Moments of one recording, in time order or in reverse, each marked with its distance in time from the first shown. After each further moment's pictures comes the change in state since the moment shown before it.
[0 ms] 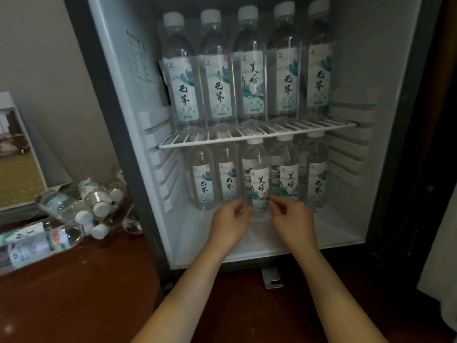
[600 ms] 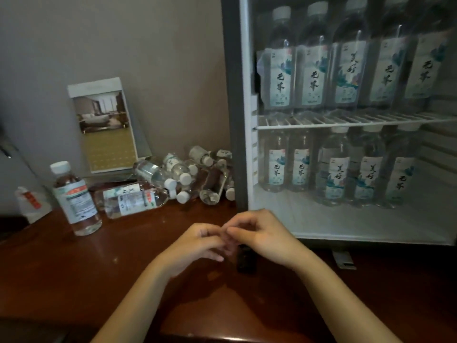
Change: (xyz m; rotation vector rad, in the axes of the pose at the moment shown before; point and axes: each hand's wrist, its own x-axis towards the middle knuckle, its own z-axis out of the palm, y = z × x) left_hand -0.123 -0.047 -0.188 -0.292 -0.281 -0.336; right_hand -0.095 -0.129 0.069 0.357 -0.871 -0.215
